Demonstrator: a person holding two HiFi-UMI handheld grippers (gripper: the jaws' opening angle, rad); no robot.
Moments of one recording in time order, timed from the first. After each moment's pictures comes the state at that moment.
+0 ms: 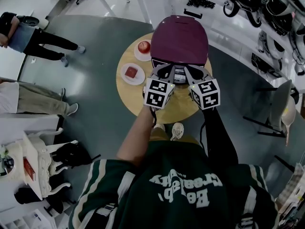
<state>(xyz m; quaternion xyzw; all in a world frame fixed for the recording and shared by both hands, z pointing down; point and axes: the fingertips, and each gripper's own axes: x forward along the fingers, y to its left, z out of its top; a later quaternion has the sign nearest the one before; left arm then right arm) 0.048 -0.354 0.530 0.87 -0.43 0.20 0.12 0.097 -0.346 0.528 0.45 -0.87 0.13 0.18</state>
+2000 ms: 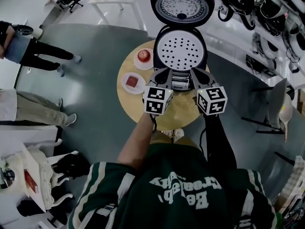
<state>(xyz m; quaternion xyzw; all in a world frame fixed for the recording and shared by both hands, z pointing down) 0.022 -0.374 0.504 0.88 -0.44 0.14 0.11 0.110 -0.361 0.490 0.52 -0.84 0.13 0.11</state>
